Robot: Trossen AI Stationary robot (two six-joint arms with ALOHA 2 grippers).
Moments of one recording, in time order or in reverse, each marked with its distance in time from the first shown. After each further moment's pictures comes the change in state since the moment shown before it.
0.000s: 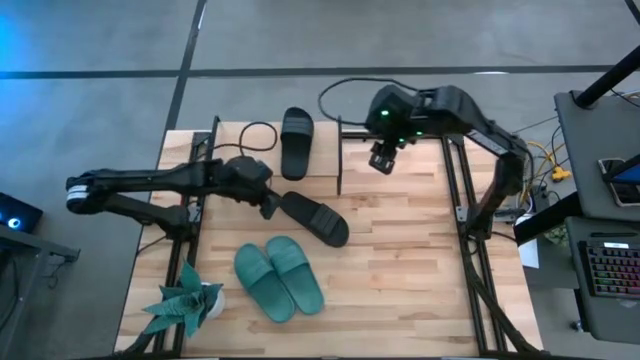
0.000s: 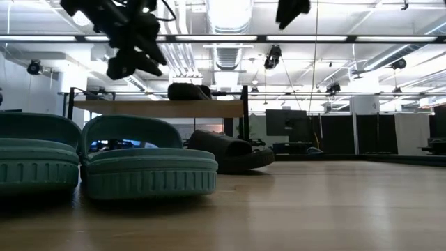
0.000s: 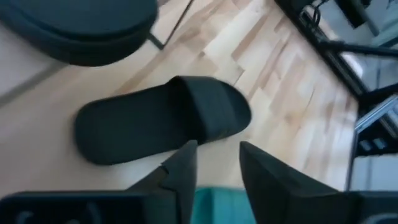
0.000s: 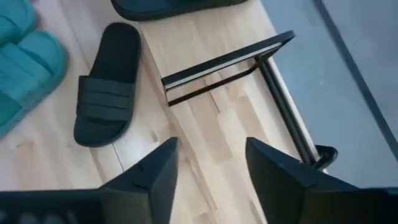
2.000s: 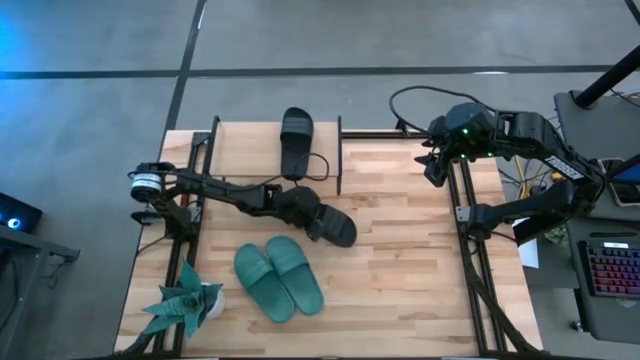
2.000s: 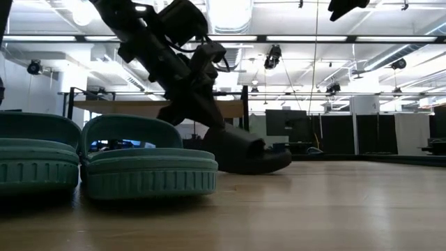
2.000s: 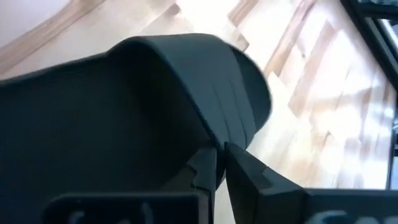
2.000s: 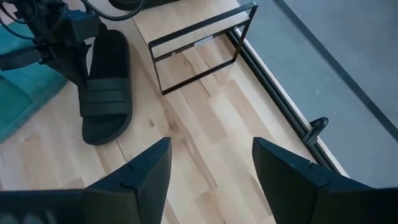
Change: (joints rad) left arm -0.119 0.585 0.094 0.428 0.005 -0.091; right arm 0.000 -0.578 -0.589 0.205 0.025 0.073
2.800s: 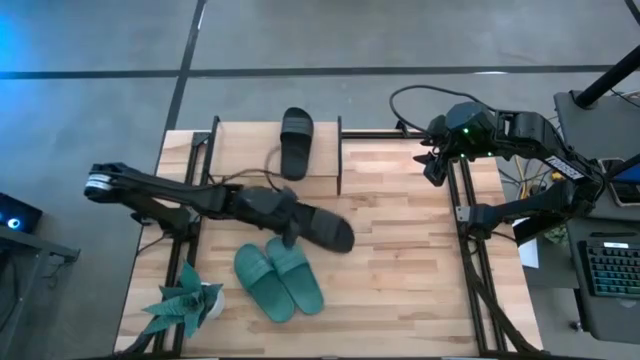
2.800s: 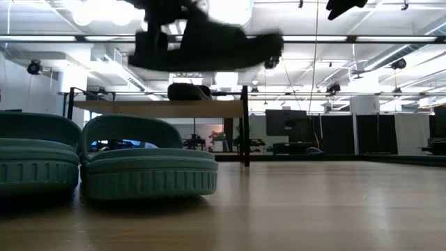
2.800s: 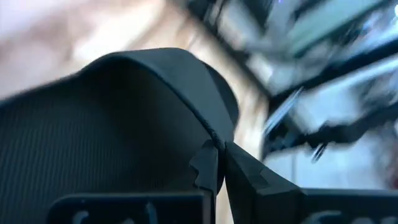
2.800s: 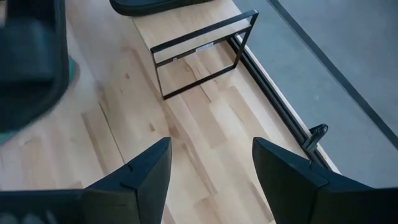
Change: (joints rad) left arm -0.159 -0.403 0.006 -0.073 -0.086 -0.113; right arm 0.000 0.000 0.000 0.021 -0.001 -0.018
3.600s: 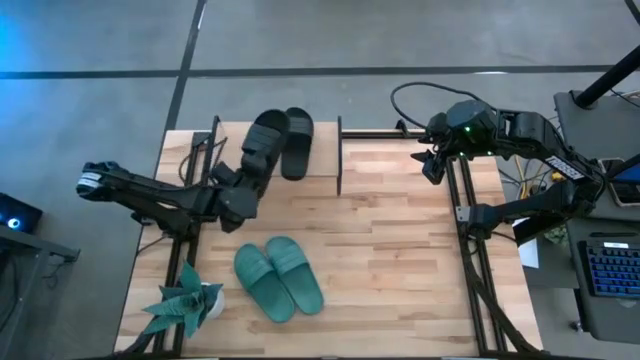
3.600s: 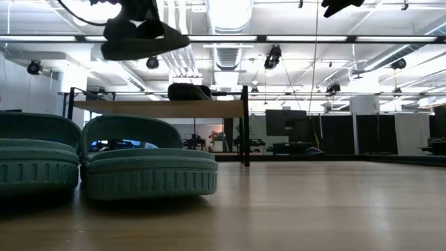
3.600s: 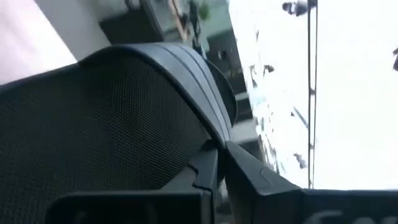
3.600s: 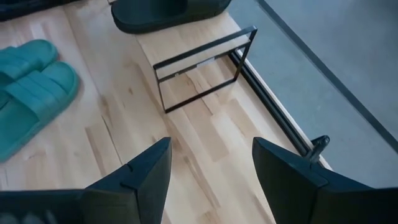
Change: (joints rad) left arm -0.062 -0.073 -0.005 0.029 -1.479 -0.783; right arm 0.000 -0.002 0.000 0.050 0.000 0.004
